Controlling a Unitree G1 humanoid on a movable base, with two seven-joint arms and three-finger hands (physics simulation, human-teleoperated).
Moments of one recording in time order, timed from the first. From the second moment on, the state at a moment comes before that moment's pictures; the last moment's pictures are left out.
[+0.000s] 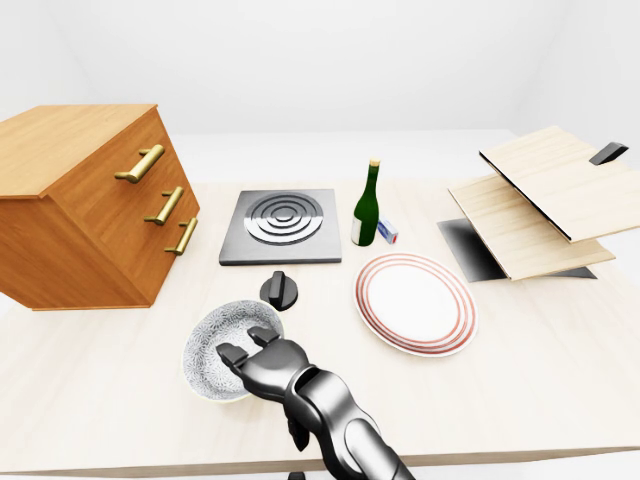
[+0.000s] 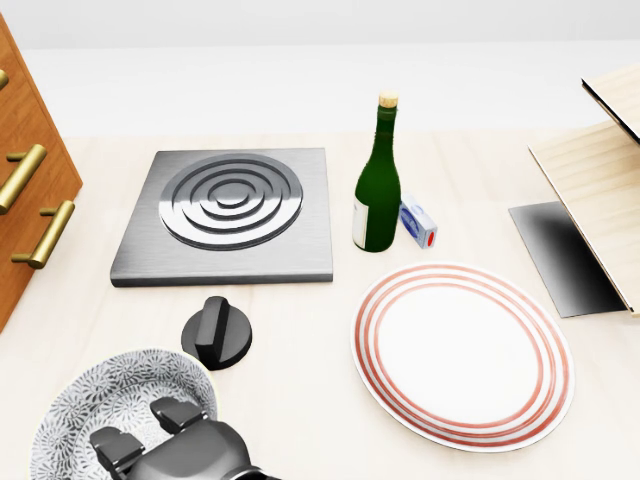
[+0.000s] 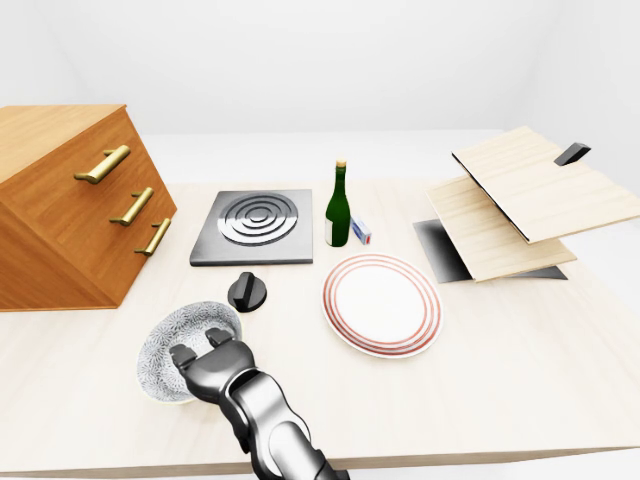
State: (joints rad) left arm 0.31 0.07 1.28 -0.42 -0.53 0.09 -0.14; right arm -0.06 0.24 0.69 0.01 -1.40 0.04 0.70
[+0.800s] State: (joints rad) left arm 0.31 0.07 1.28 -0.42 -0.53 0.09 -0.14; right arm -0.07 0.24 0.67 0.03 -1.38 0.02 0.70
